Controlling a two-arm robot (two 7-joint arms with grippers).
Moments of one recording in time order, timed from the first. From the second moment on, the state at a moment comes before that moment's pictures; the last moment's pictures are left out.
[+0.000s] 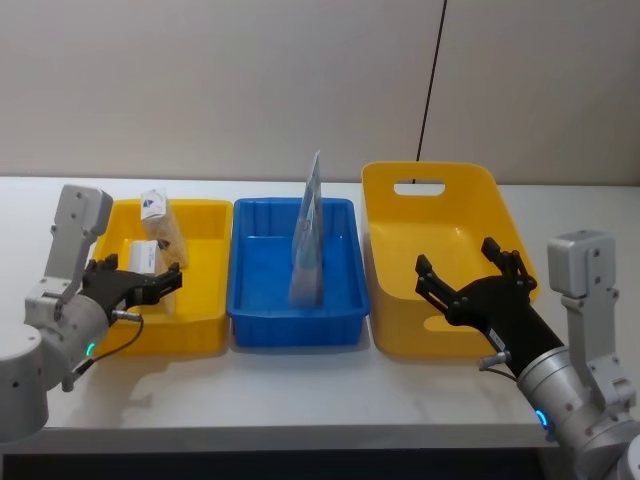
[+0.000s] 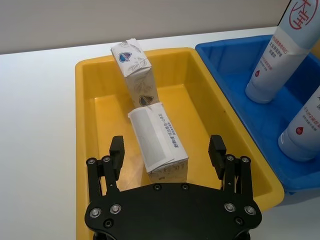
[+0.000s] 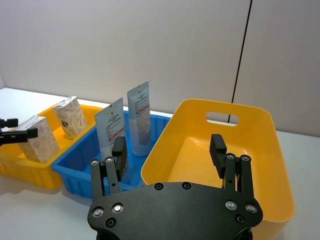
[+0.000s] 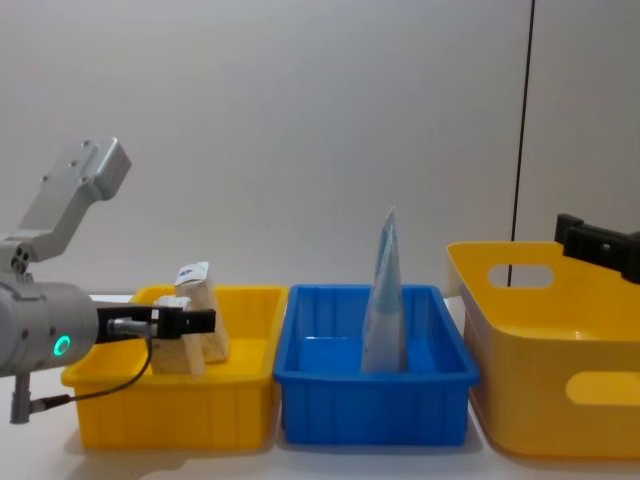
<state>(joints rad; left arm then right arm) -0.45 0.21 0.32 -1.23 -0.32 0.32 -0.09 -0.01 0.34 -0.23 -1.77 0.29 0.03 0.07</state>
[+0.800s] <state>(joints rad) -0.48 0.18 0.30 -1.14 -0.29 0.27 -0.09 -0.01 0.34 -0.23 -1.77 0.29 0.03 0.07</state>
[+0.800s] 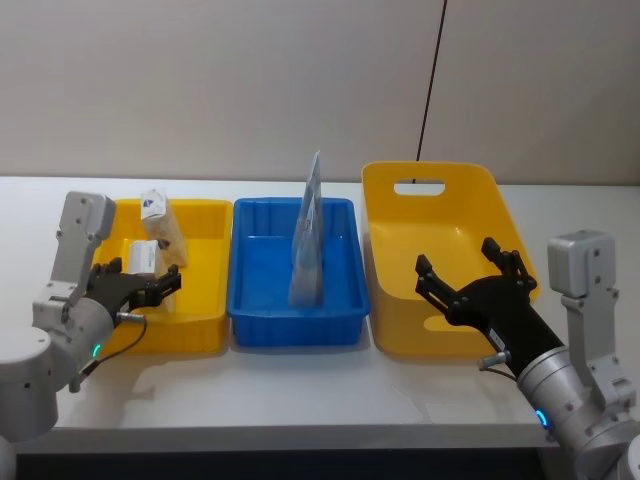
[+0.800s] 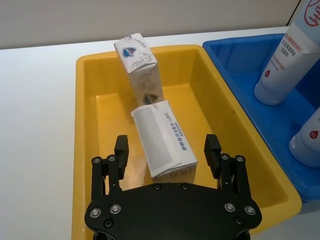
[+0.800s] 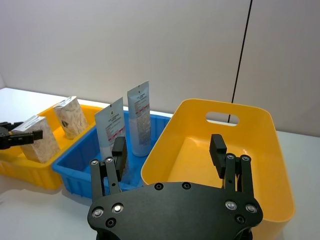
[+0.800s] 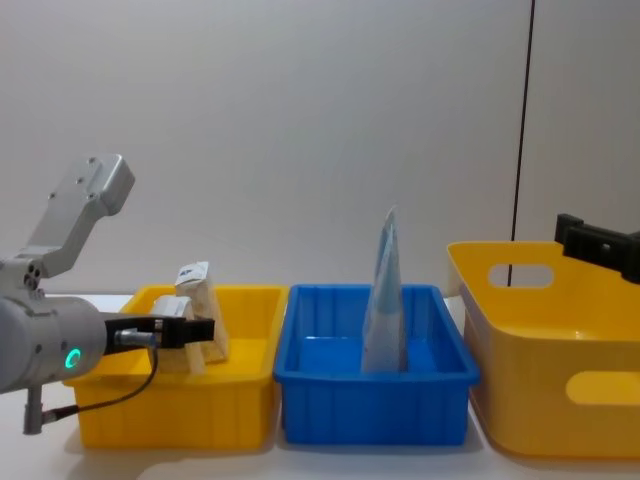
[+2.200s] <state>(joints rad) -0.47 0.22 0.30 -1.22 -0.23 0.16 -0.16 -0.01 0.34 -0.23 -1.77 0.29 0.03 0.07</state>
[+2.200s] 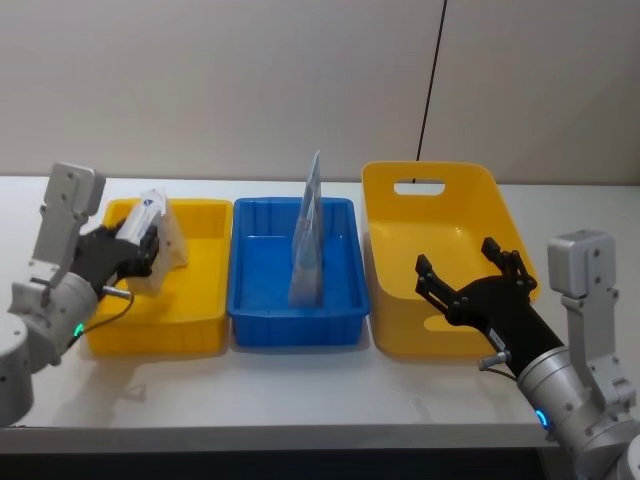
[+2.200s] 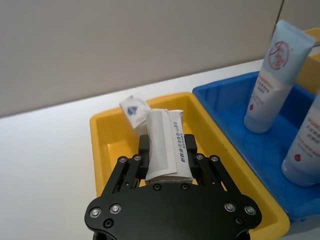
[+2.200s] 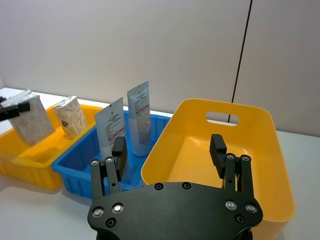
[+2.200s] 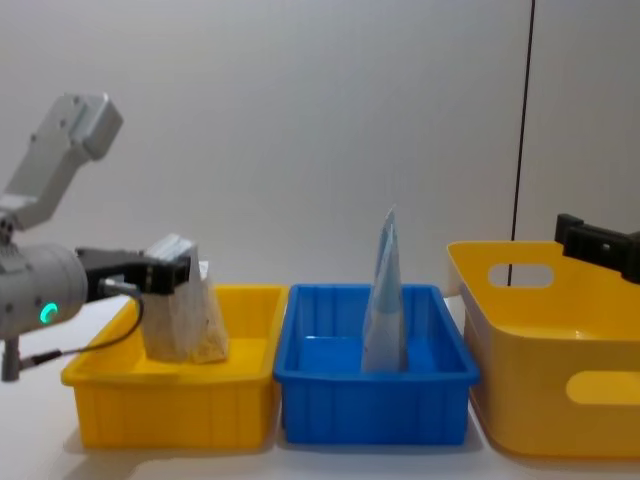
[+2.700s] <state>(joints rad) -0.47 0.32 0.31 -1.33 -0.23 0.10 -0.33 -0.01 0.34 -0.23 -1.77 0.29 0.03 0.07</state>
